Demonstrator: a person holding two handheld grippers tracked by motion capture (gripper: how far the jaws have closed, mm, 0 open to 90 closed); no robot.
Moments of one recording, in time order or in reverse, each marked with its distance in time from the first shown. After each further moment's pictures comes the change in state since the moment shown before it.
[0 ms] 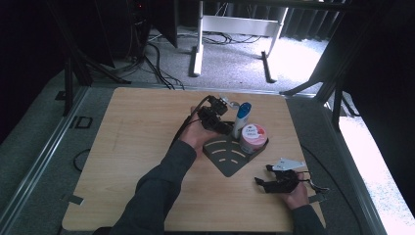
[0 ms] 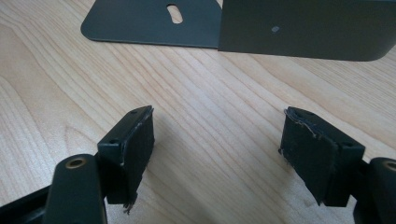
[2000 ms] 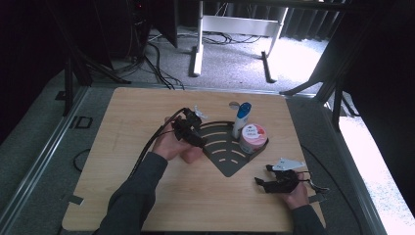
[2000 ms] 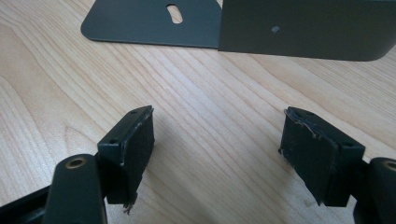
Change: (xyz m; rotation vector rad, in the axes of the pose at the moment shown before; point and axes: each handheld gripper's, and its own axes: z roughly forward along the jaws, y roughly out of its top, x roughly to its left) left arm 0.028 -0.074 -0.011 0.056 0.051 0.033; right arm 0.000 0.000 0.000 0.001 0.000 -0.001
